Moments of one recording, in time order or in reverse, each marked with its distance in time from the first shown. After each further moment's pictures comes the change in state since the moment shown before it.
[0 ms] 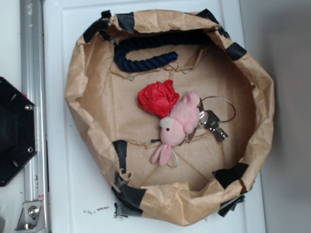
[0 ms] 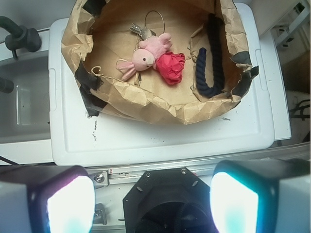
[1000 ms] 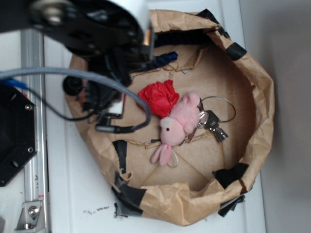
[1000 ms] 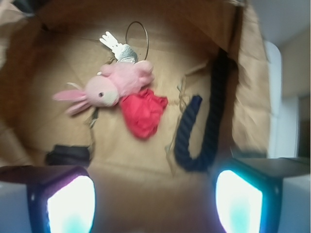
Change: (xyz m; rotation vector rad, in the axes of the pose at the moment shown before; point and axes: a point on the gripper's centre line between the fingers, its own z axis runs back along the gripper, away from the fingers) arm 0.090 0.060 -0.114 0.068 0.000 -0.265
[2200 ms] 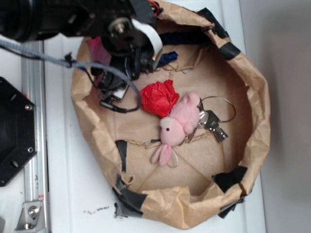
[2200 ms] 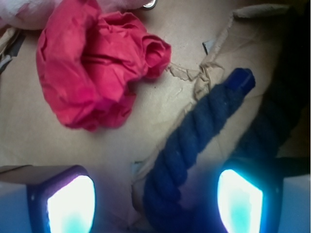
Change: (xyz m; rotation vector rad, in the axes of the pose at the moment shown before) arm -0.016 0.028 -0.096 -0.068 0.025 -0.287
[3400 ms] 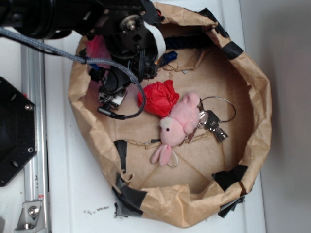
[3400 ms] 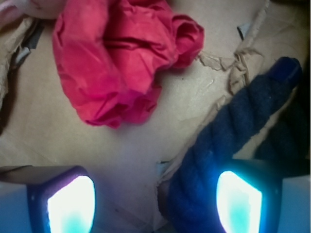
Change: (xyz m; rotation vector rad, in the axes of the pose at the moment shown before) arm 0.017 -0.026 -0.010 -0.120 0.028 -0.060
